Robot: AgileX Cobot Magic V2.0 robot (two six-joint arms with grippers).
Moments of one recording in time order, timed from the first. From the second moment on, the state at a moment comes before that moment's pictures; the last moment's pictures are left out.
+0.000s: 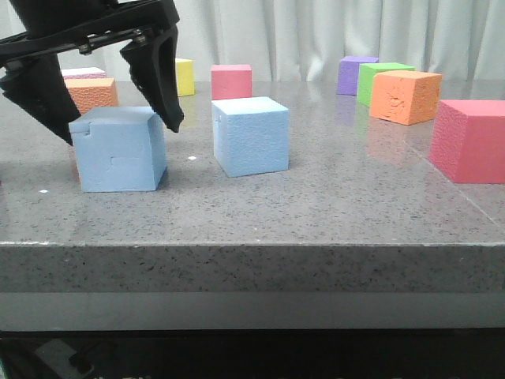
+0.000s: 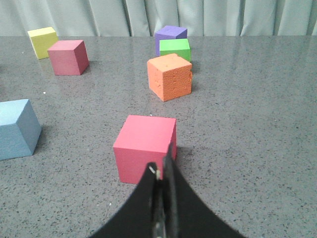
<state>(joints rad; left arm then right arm) -0.44 1.67 -1.41 -0.21 1.05 -0.14 0.23 0.33 -0.35 -0.23 0.30 0.36</state>
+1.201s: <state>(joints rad) -0.45 1.67 -1.81 -0.23 1.25 -0.15 0.23 0.33 -0.35 -0.23 0.30 0.36</state>
